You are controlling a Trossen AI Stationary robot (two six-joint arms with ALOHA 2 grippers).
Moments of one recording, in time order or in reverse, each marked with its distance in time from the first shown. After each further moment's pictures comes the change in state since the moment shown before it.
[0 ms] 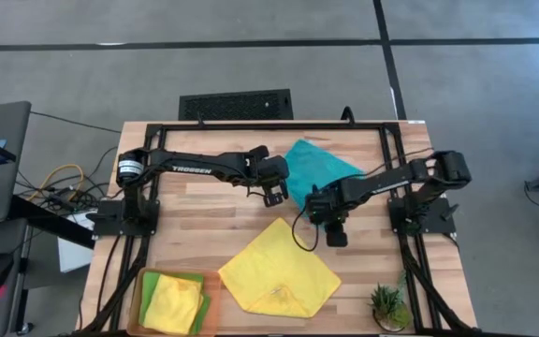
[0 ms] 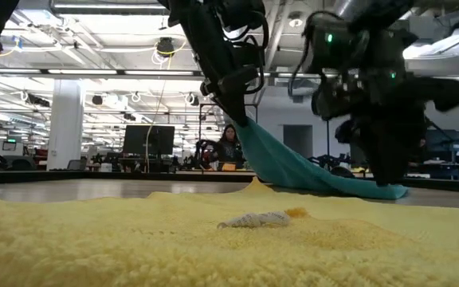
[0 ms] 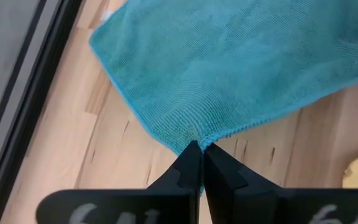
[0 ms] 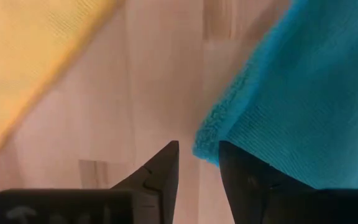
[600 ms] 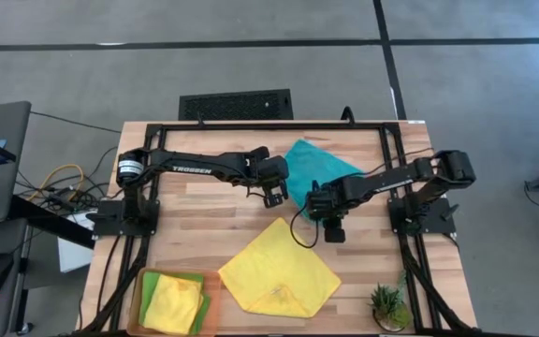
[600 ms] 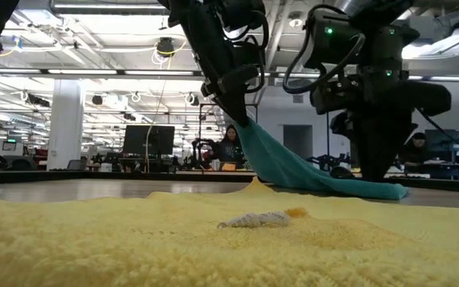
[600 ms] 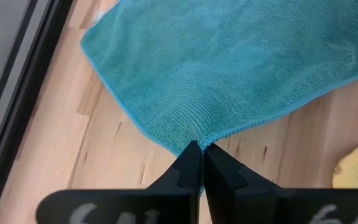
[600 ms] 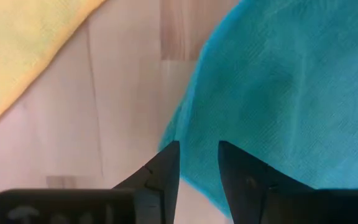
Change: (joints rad) left arm 0.000 0.001 0.000 0.000 0.026 0.000; right arm -0.004 -0.031 0.000 0.019 0.114 -0.008
